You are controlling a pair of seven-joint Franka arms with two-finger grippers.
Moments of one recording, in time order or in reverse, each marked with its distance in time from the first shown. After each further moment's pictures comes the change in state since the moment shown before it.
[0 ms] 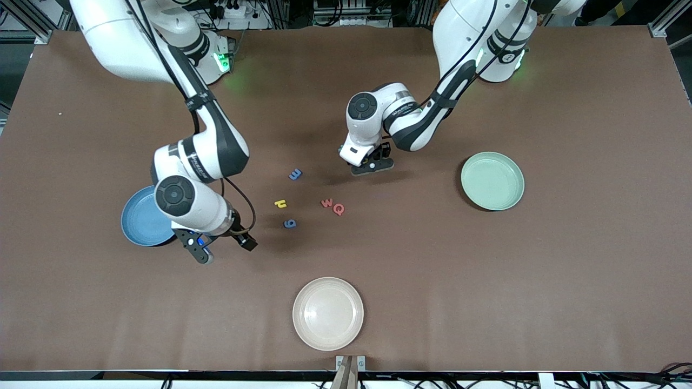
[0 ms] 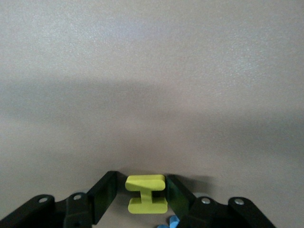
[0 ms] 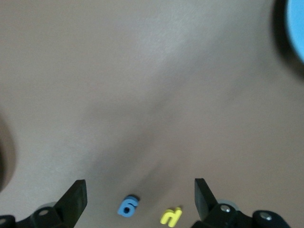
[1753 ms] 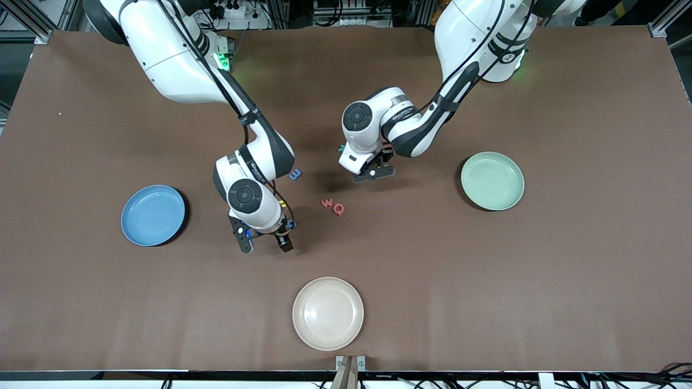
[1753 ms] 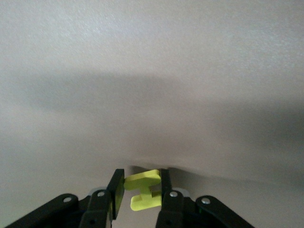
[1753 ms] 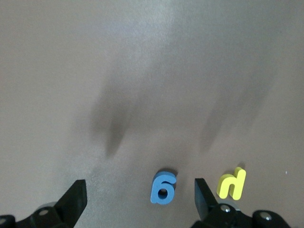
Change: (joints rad) left arm 0.029 0.018 0.000 0.113 -0.026 -0.194 0.129; right arm 0.129 0.152 -0.005 0.029 -0.020 0.124 0.437
